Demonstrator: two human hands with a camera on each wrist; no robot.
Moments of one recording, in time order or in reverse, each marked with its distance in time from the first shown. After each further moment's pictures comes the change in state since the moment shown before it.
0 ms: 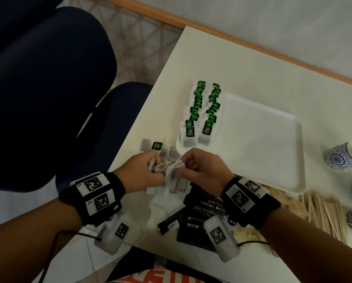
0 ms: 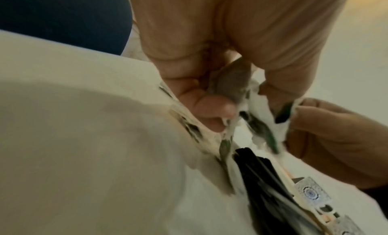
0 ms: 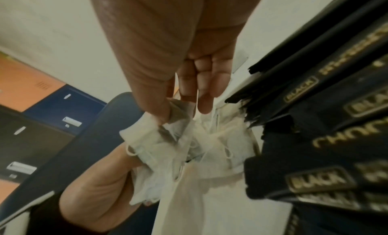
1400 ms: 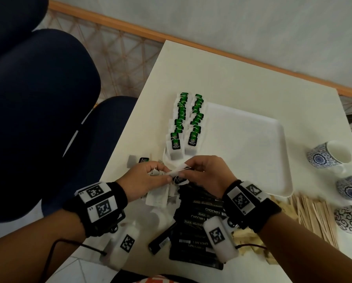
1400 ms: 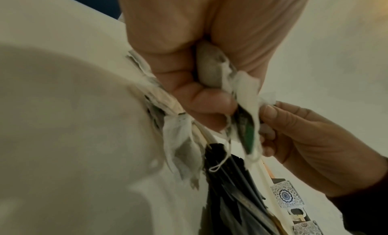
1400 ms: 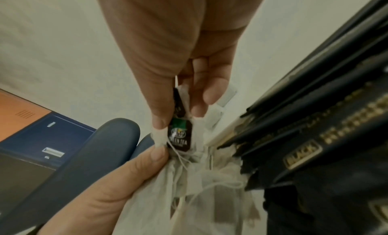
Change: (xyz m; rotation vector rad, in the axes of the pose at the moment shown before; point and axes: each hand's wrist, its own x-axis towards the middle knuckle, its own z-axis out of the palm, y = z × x) left_hand 0.028 0.026 0.017 -0.237 -0.068 -0.059; right_hand 0.003 0.005 -0.032 0.122 0.102 0.115
